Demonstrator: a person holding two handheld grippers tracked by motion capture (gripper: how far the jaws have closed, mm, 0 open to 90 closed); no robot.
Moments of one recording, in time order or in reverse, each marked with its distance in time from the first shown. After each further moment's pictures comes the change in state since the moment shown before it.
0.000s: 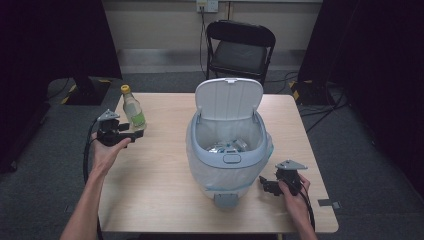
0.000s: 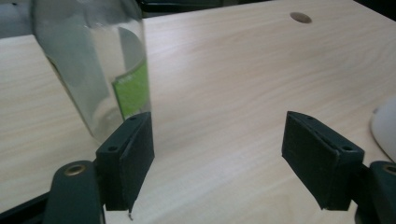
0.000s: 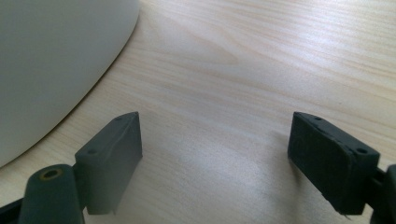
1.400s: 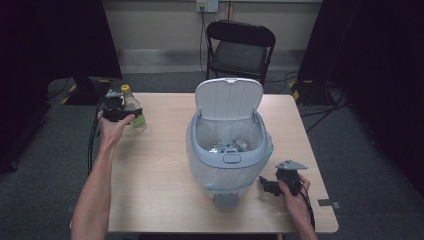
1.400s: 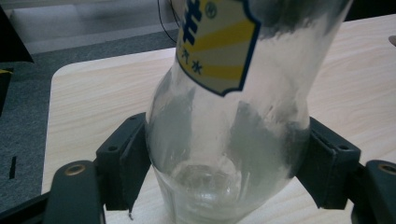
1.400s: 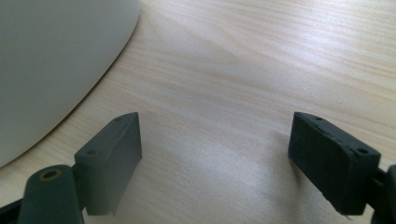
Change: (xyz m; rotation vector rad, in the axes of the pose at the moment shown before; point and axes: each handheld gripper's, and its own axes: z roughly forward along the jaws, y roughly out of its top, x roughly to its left) left arm 0.050 0.041 0.057 0.010 0.168 -0.055; right arm 0.000 0.000 0.000 0.001 0.004 0.000
